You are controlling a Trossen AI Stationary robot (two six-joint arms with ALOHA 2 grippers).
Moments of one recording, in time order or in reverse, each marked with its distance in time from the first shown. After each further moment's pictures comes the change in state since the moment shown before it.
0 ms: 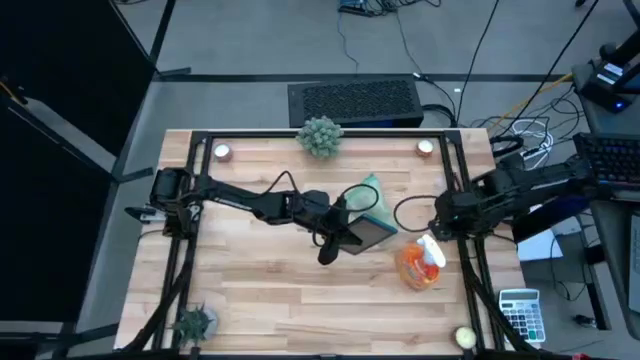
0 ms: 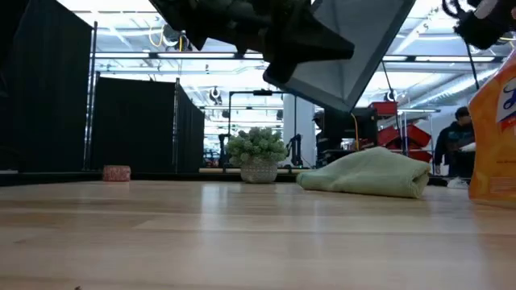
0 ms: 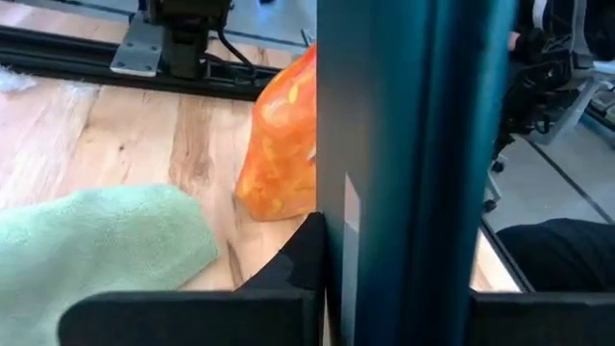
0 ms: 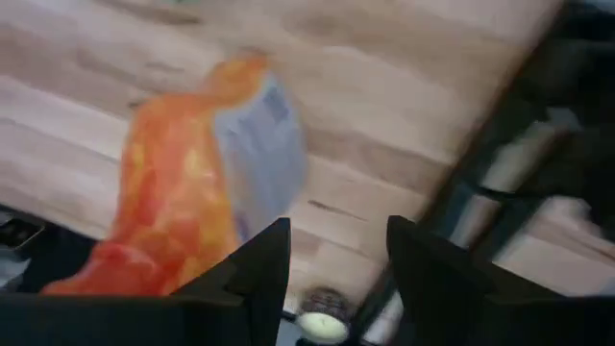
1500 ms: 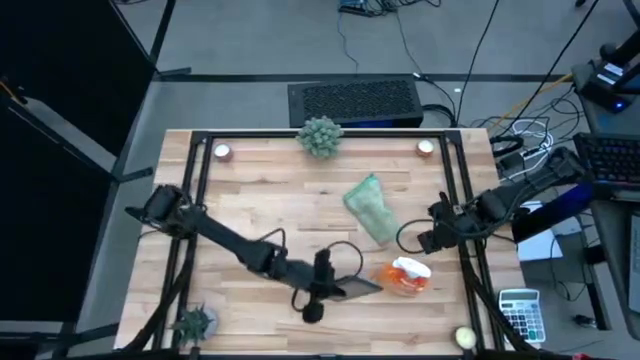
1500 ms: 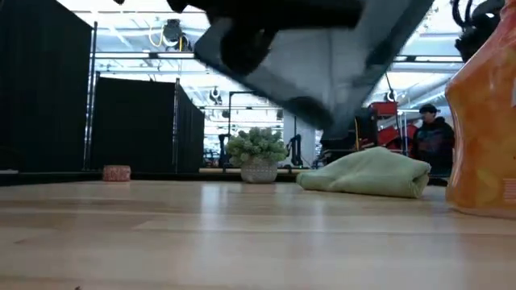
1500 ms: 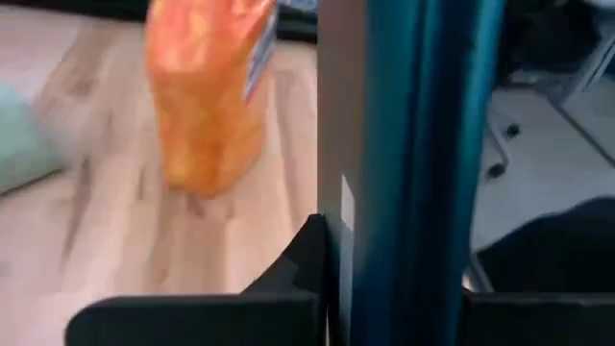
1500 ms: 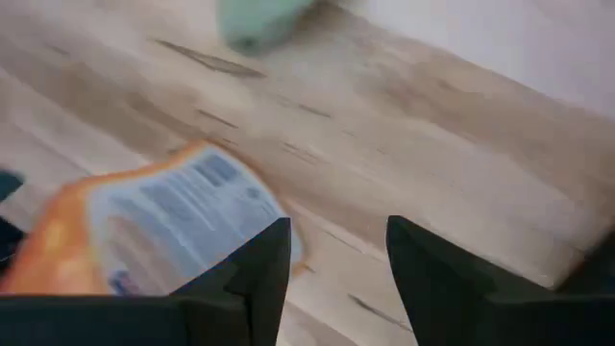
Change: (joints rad) left arm -0.386 0.081 -0.048 0.130 -0.389 -0.139; right arm 0.242 -0.057 -0.201 0.230 0.296 0.165
